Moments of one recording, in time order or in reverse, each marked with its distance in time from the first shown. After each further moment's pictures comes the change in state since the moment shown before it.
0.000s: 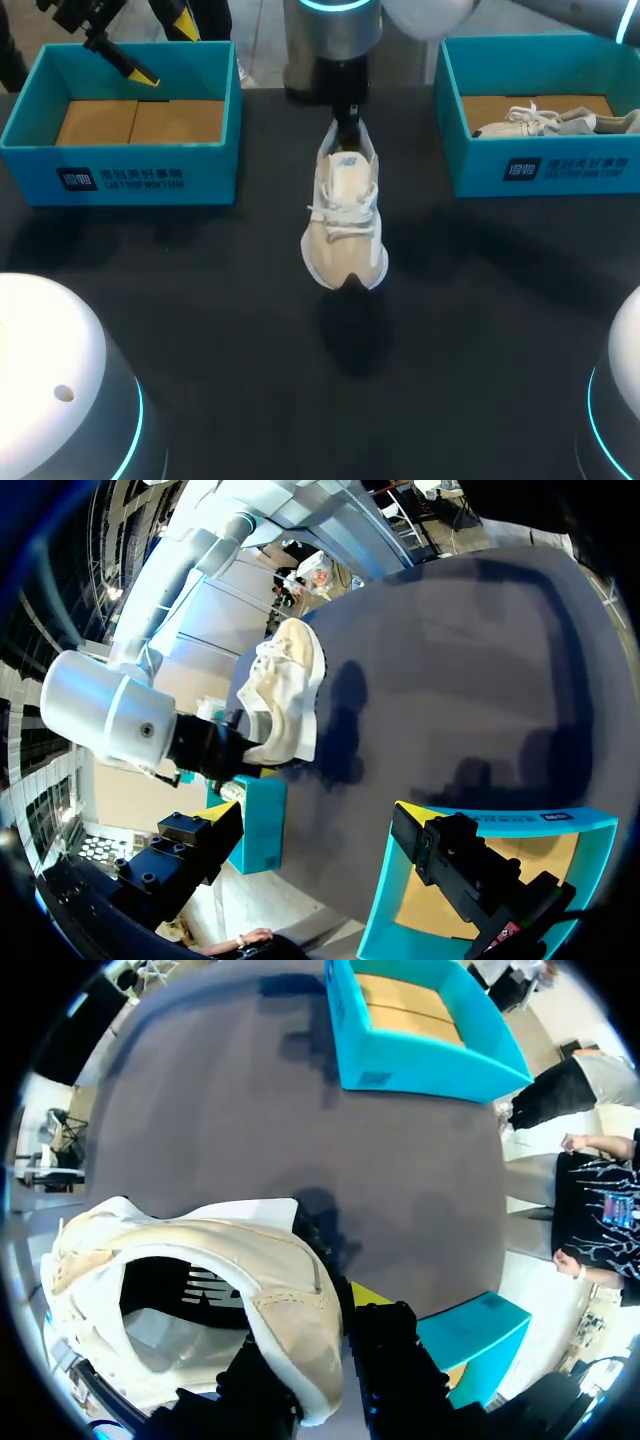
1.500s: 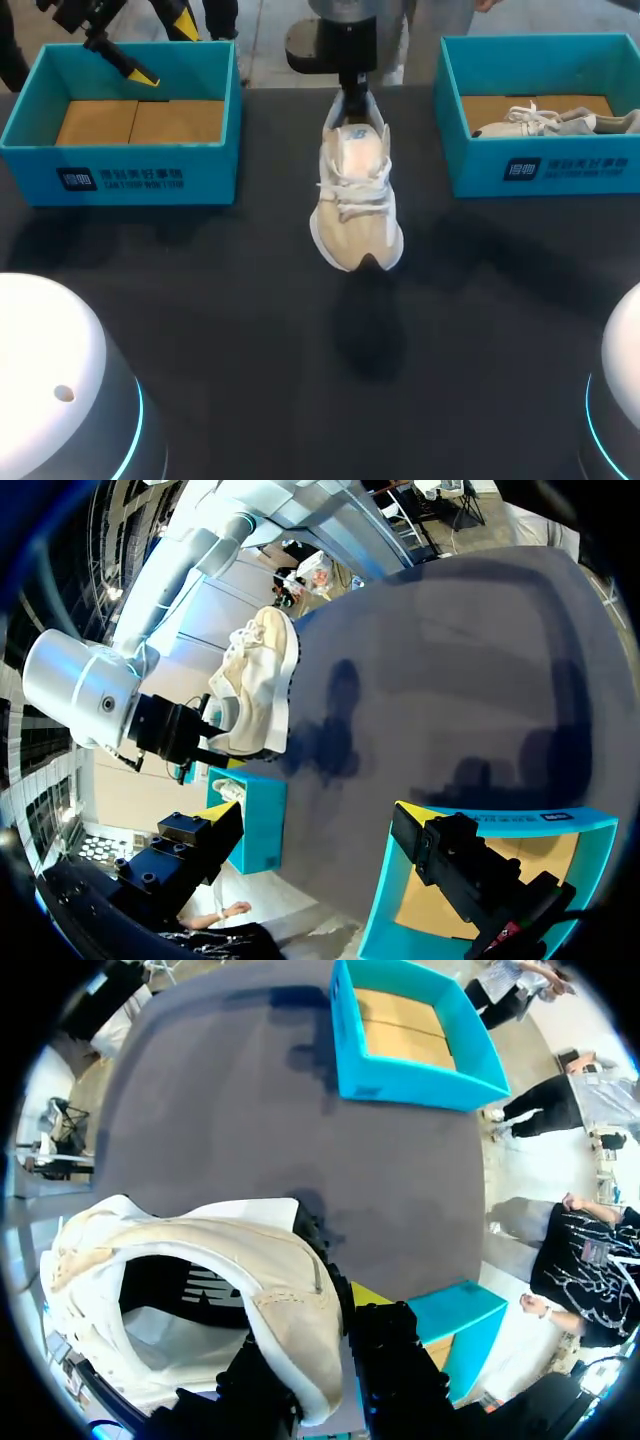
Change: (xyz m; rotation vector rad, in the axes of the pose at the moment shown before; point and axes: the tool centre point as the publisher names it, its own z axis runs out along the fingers) left arm 0.000 0.000 0.000 0.000 0.000 0.000; right arm -0.005 -0.018 -0.049 0.031 -0.042 -0.028
